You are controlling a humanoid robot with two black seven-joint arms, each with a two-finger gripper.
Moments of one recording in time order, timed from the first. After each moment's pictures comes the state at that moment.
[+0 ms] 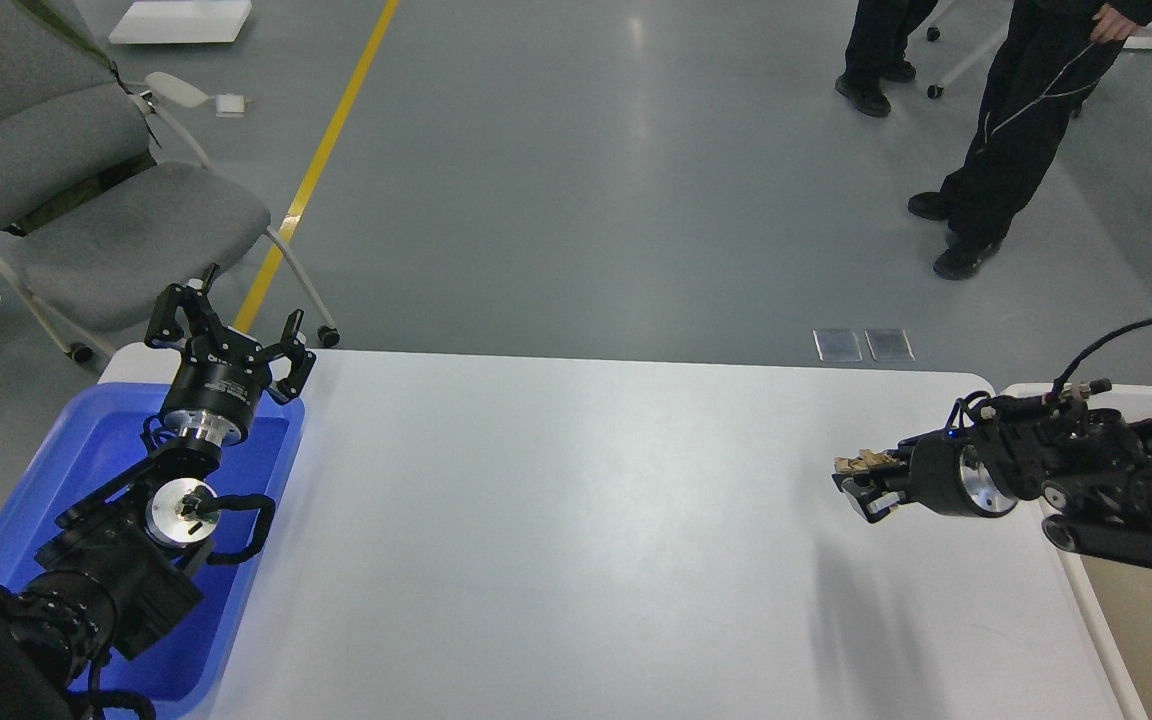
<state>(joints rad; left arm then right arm) -0.71 0.21 -0.73 -0.22 -0.11 -0.62 -0.57 1.35 -0.58 -0.72 1.14 -1.30 -0.10 0.20</state>
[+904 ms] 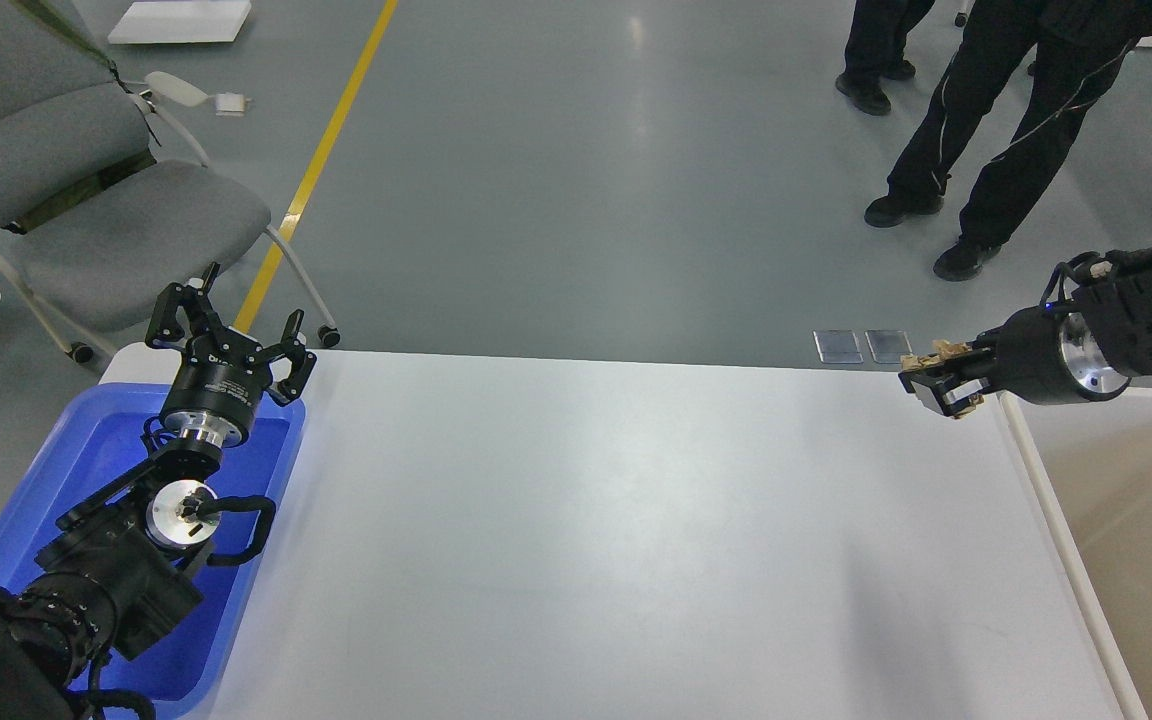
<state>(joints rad) -0.71 0.21 -0.73 -0.22 -0.11 -0.62 -0.57 1.71 -0.80 -0.76 1.31 -1.30 0.13 0.23</state>
